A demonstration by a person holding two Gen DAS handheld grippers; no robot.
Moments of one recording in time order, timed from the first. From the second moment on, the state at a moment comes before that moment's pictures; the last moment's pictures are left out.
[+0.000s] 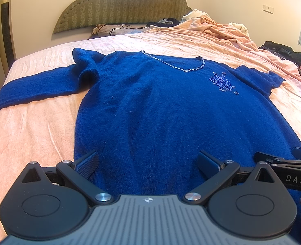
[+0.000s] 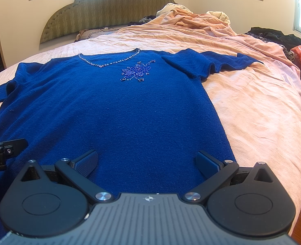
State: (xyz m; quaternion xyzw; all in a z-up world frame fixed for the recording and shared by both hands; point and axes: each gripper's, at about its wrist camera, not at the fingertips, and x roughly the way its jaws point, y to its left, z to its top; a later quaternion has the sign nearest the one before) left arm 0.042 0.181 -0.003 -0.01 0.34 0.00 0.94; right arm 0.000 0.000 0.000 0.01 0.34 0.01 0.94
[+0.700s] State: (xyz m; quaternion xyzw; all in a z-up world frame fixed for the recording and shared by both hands) left arm 0.047 0.173 -0.006 0.01 0.35 0.02 0.94; right arm 0.001 -0.002 0.000 0.01 0.34 0.01 0.94
